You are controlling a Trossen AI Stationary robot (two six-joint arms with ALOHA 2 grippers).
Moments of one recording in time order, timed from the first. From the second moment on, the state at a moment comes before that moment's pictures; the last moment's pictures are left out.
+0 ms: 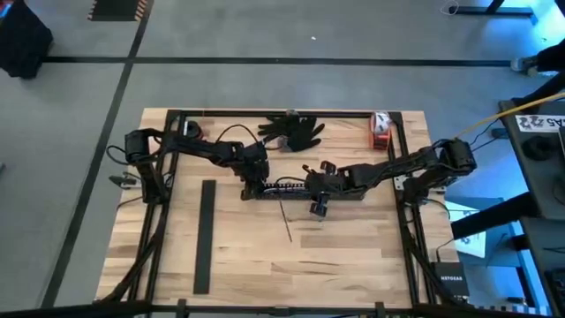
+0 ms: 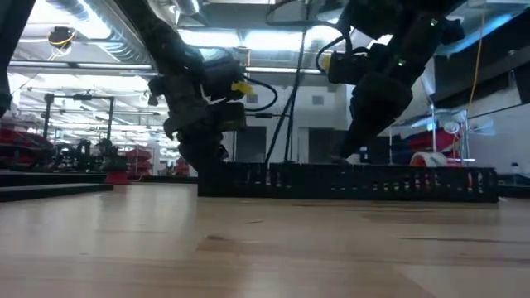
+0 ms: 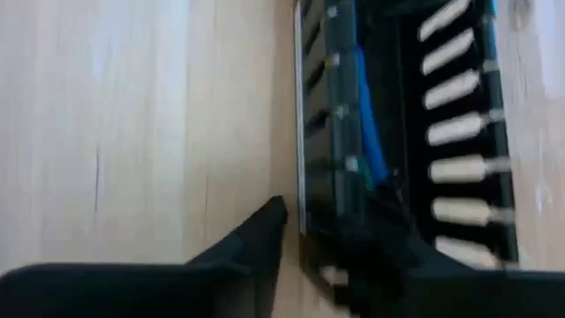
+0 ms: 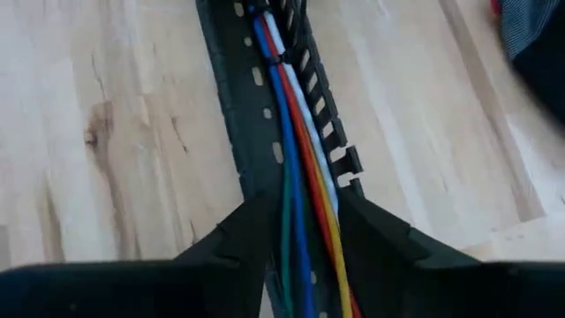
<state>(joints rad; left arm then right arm) 0.29 1.75 0.92 -0.31 0.28 0.22 0.08 1.55 0.87 -0.37 0.21 0.26</state>
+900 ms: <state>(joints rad) 0.29 1.35 0.92 -0.73 0.13 0.21 0.03 1.53 0.99 -0.47 0.13 0.39</state>
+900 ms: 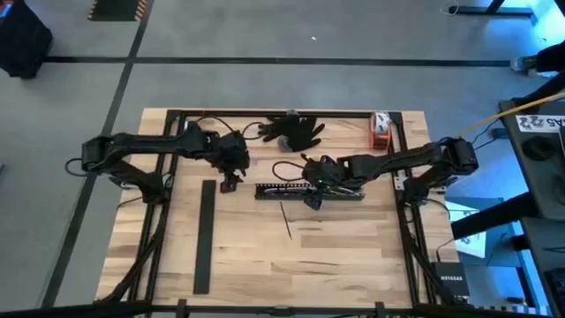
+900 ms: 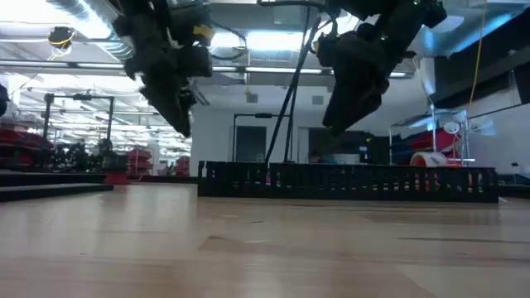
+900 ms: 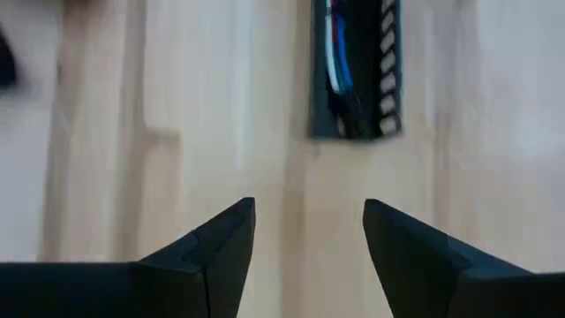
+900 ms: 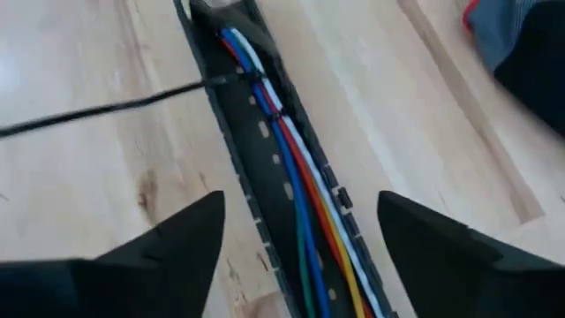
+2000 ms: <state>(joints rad) -0.23 1.37 0.70 -0.75 0.09 0.55 0.03 1.54 0.99 -0.45 0.09 0.34</state>
